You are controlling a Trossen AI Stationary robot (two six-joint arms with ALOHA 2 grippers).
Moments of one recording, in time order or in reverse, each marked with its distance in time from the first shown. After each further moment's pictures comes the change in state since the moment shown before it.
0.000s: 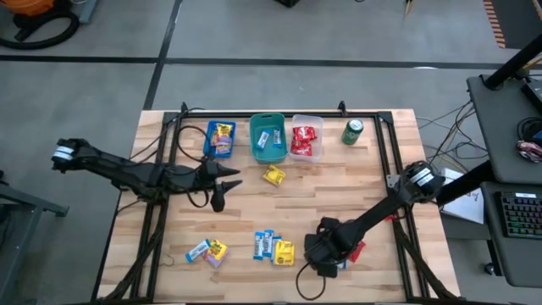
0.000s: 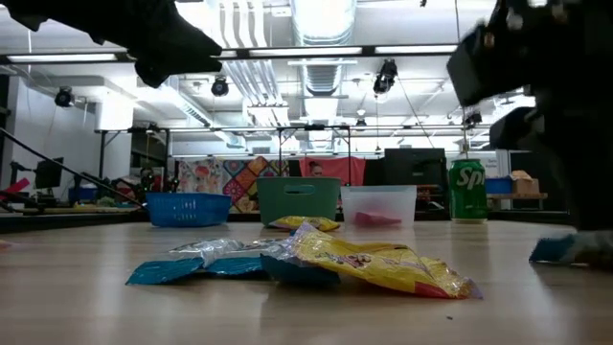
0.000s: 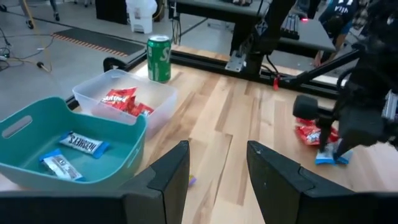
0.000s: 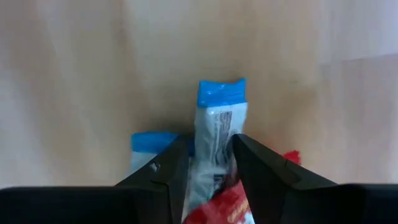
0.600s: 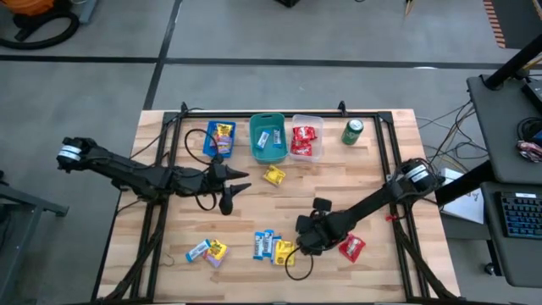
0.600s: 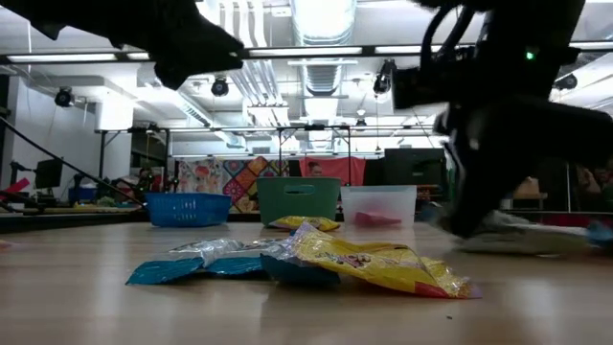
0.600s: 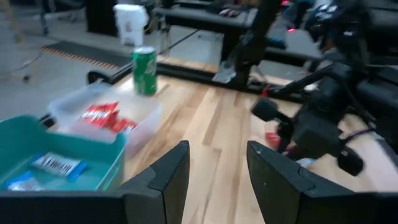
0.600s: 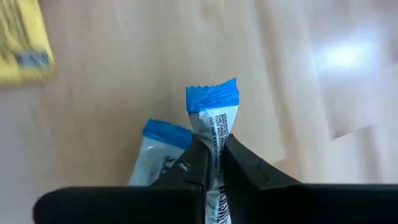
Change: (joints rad) left arm 0.000 0.142 0.000 0.212 0.037 0.048; right arm -0.096 0.001 -0.021 0.018 0.357 -0.063
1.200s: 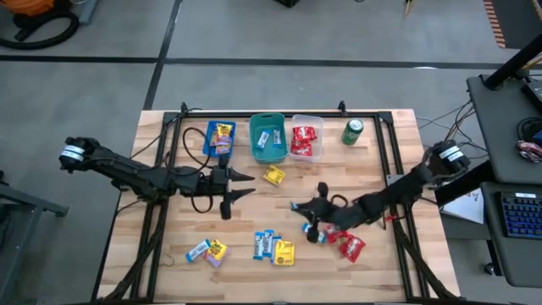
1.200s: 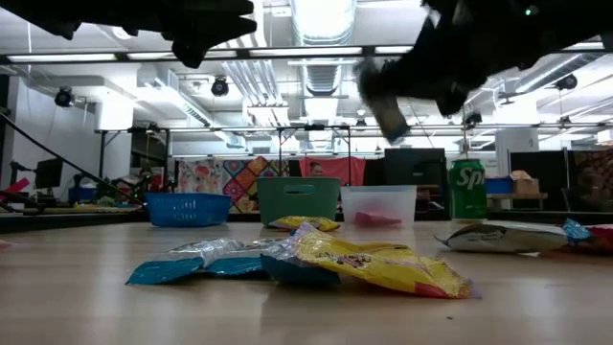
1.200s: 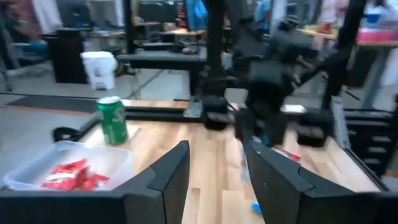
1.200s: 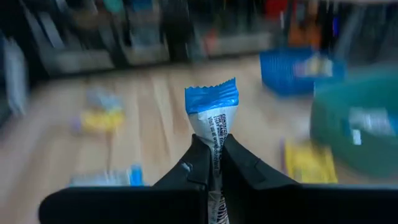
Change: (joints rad) left arm 0.000 0.049 0.000 0.220 0.128 0.180; right arm -0.018 -0.349 -0.611 1.414 0.308 -0.421
